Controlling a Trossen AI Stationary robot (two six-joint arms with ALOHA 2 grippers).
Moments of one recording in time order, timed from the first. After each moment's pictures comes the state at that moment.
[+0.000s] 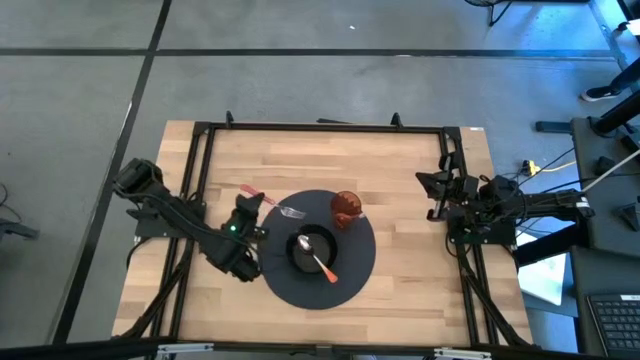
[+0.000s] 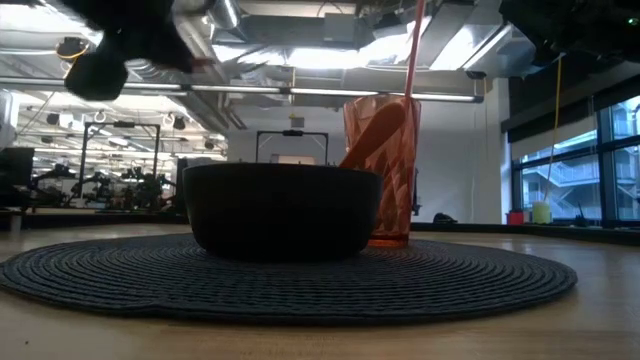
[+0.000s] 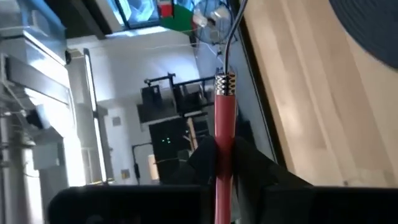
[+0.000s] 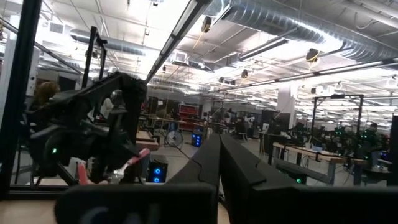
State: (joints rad) left arm -0.60 1.59 1.06 -1.48 -1.33 -0.37; right arm 0.05 0.25 0.11 0.56 0.29 -0.27
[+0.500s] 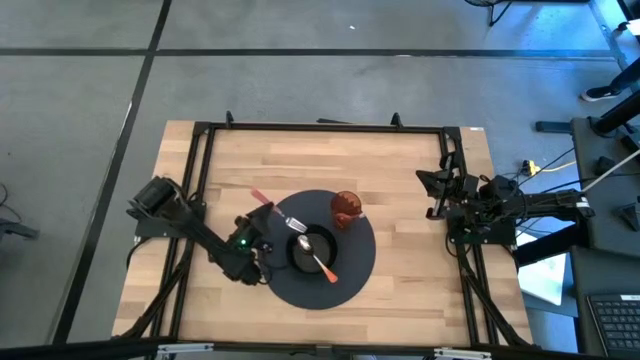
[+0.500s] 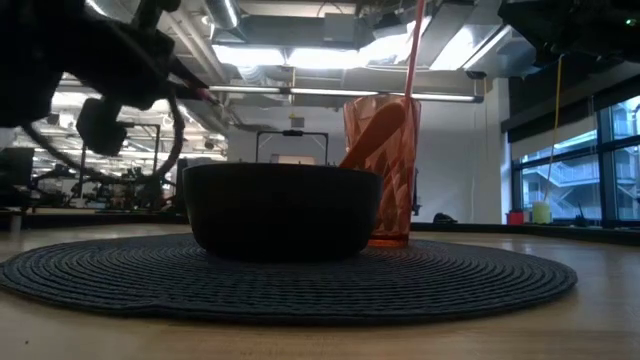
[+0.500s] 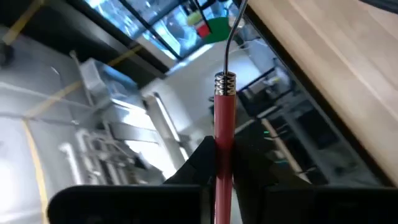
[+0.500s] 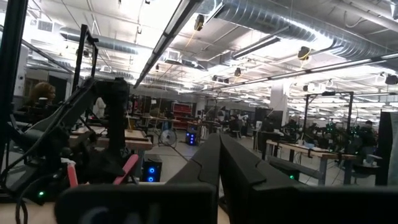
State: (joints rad) left arm -0.62 1.83 0.97 -1.49 -1.55 -0.23; right arm 0.05 0.25 0.11 0.56 0.32 -0.27
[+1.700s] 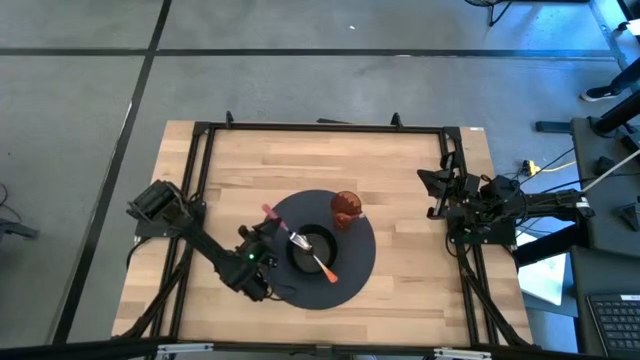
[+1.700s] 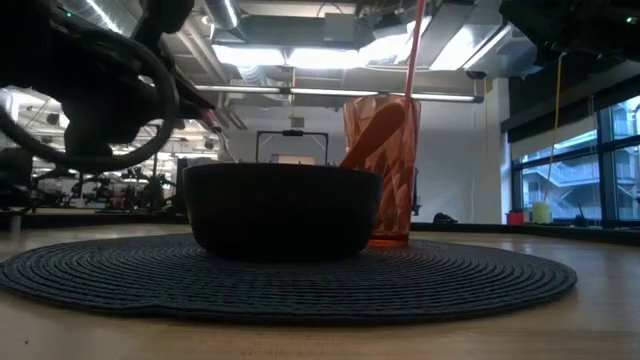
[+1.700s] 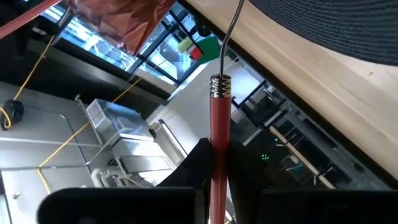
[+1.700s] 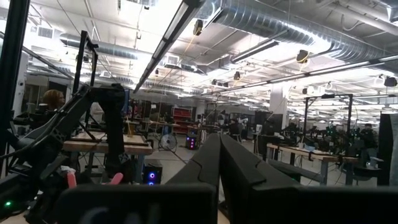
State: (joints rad) left arm -0.66 1.85 0.97 -1.01 -1.49 0.41; right arm 0.05 0.25 0.11 0.58 0.32 -0.27
